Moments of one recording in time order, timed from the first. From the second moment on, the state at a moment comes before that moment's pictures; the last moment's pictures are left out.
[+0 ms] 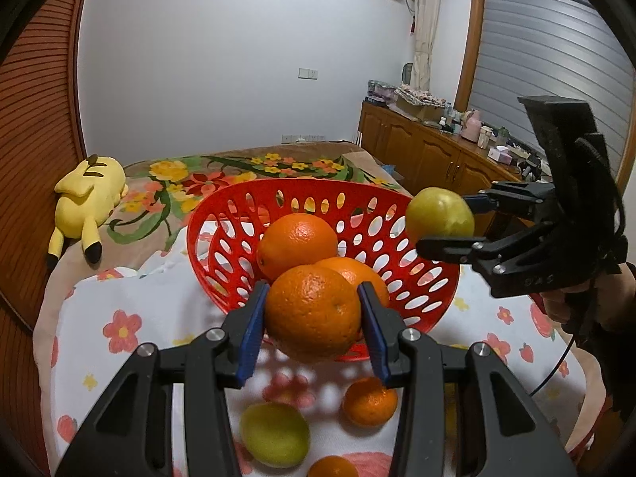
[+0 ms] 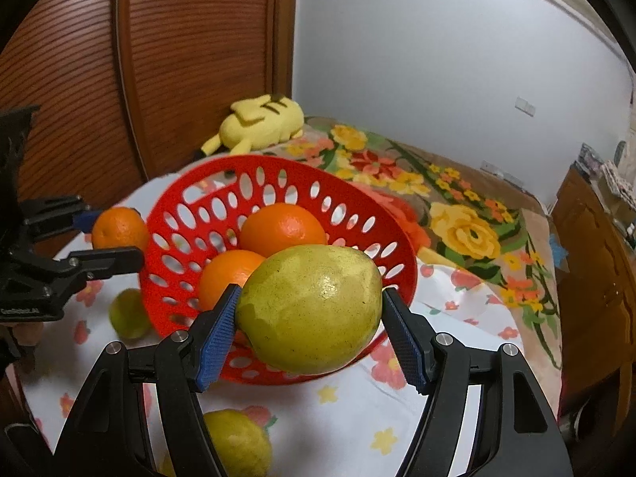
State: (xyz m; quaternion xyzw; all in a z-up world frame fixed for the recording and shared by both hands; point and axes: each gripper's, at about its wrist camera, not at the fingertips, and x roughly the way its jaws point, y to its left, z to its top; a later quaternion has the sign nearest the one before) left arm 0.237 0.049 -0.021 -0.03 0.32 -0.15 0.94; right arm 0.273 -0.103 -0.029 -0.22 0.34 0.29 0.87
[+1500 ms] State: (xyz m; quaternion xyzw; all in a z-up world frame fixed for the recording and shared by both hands) left arm 0.272 0.042 -0.036 -0.02 0.34 -0.14 0.93; right arm 0.291 -0.094 -0.039 -0.24 0.34 0.29 0.86
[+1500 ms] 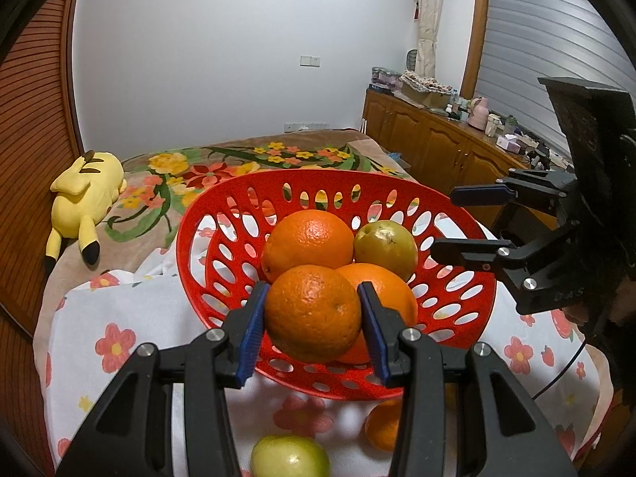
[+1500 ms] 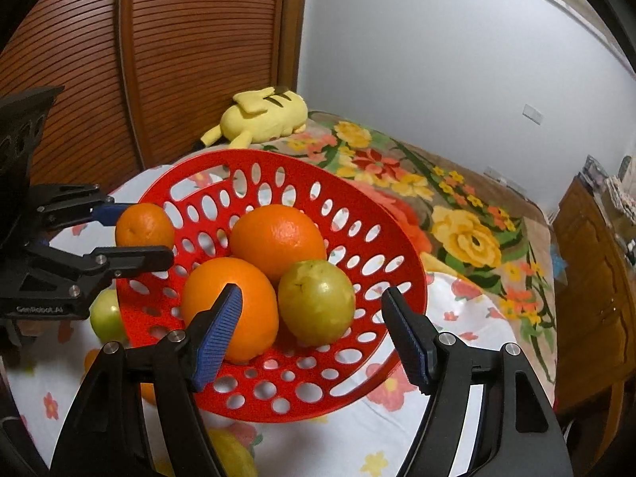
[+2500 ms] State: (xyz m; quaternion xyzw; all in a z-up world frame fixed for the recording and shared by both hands) left arm 0.237 0.048 -0.019 -0.01 0.32 -0.14 0.94; right arm 0.259 -0.120 -0.015 -0.21 0.32 0.28 0.88
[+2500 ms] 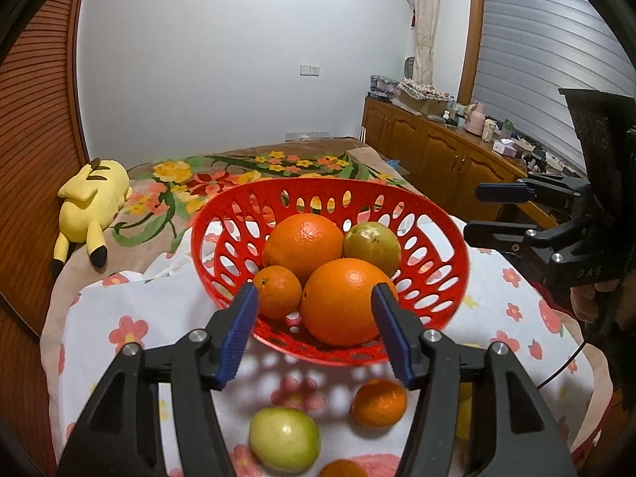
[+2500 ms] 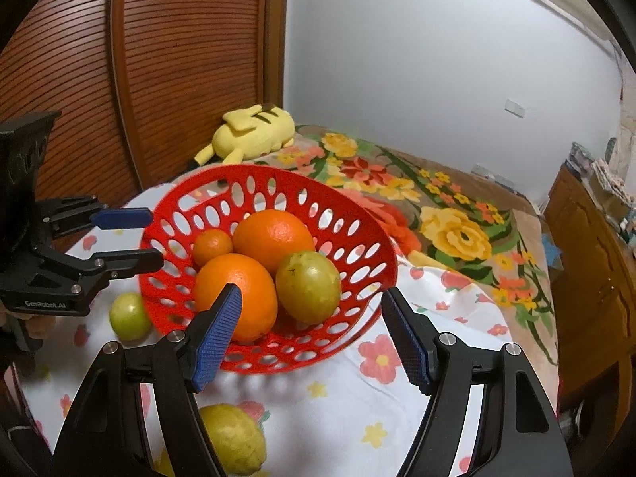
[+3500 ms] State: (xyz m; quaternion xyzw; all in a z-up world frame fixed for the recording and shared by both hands) left arm 0.133 0.055 -0.034 -0.02 0.32 -0.15 0.93; right arm 0.127 -0.169 -0.036 -0.09 0.32 0.22 0.92
